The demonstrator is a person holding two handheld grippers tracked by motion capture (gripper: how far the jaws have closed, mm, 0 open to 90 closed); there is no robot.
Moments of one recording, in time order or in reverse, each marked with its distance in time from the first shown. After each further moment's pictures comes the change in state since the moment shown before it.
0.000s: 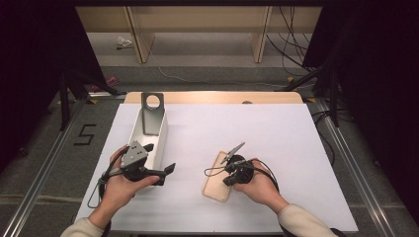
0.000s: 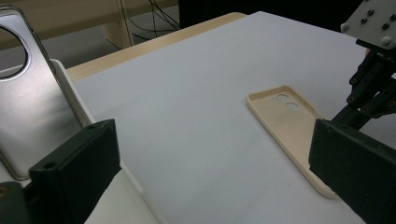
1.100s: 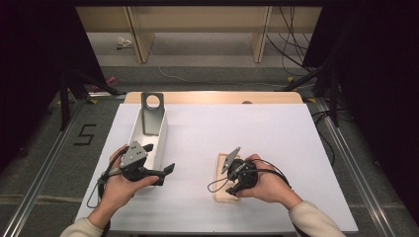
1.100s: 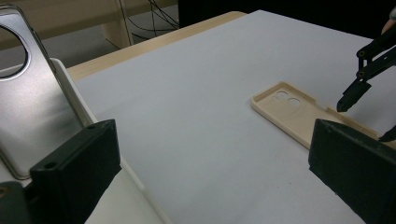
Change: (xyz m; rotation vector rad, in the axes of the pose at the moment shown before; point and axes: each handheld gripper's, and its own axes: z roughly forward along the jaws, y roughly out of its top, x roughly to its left) left arm 0.001 -0.001 0.000 0.000 -0.003 0.003; right arm 0.012 -0.001 -0.022 0.080 -0.043 -0.335
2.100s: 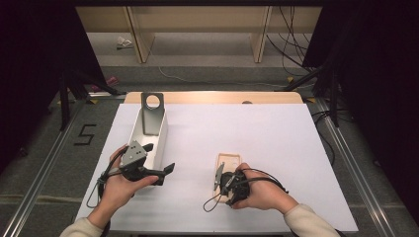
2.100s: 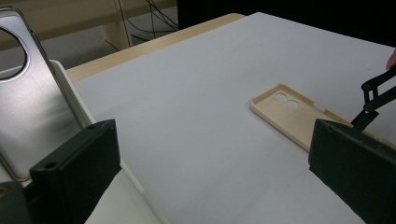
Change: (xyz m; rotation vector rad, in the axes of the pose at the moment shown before) left arm 0.000 0.000 0.000 -0.004 -0.003 -0.001; right arm 0.025 0.010 0.018 0.162 0.007 -0.192
